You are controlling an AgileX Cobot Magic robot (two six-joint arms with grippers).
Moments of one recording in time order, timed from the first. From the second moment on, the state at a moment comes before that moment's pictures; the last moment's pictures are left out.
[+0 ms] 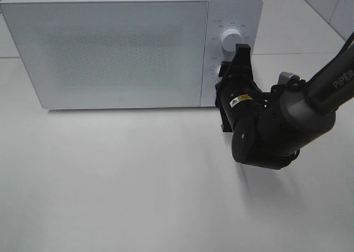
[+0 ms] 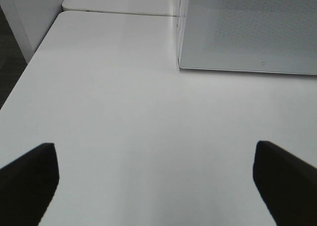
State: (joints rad) left arm 0.02 0.00 -0.52 -0.02 1.07 -0.02; right arm 0.65 2.12 -0.83 0.67 -1.18 1.39
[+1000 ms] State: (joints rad) left arm 0.02 0.00 -0.52 -0.02 1.07 -0.02; right arm 0.65 2.12 -0.83 0.70 -1.18 1.34
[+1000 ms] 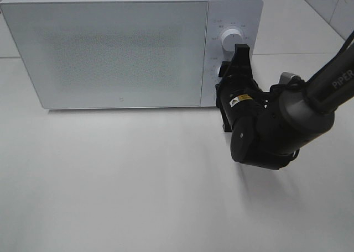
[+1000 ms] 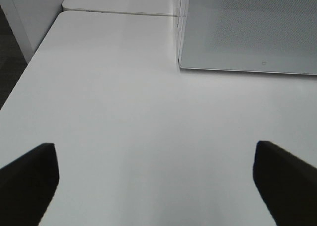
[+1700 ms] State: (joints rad) left arm 0.02 0.00 -0.52 -0.02 1.07 -0.02; right arm 0.65 2.04 -0.76 0.69 -1.18 1.27
